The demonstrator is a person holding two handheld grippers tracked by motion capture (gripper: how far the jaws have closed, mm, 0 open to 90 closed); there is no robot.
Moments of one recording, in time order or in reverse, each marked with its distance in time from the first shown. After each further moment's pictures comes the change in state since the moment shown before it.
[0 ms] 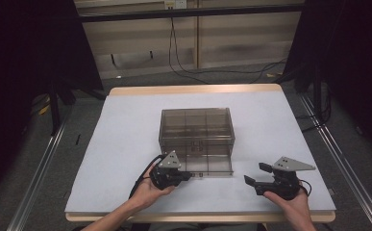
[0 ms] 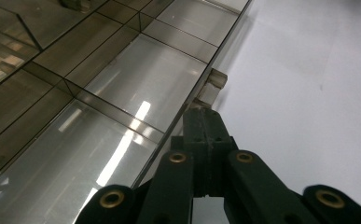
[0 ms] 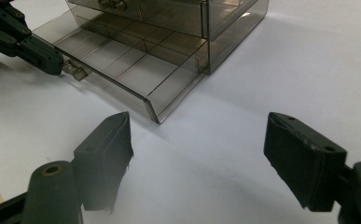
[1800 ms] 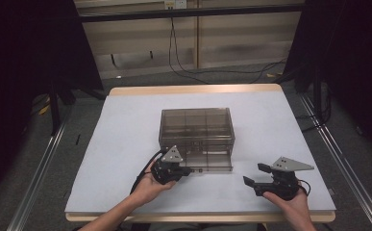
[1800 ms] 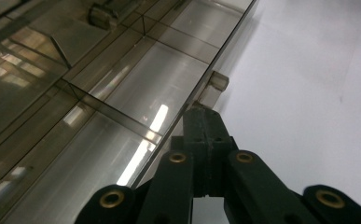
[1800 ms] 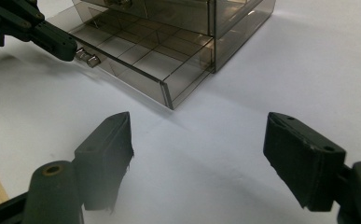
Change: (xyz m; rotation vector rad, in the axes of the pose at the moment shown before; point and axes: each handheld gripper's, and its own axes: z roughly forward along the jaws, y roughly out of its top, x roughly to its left) left arm 0.007 0.012 0.003 -0.005 0.025 -0.022; right arm 0.002 0.000 0.001 0.008 0.015 -0.011
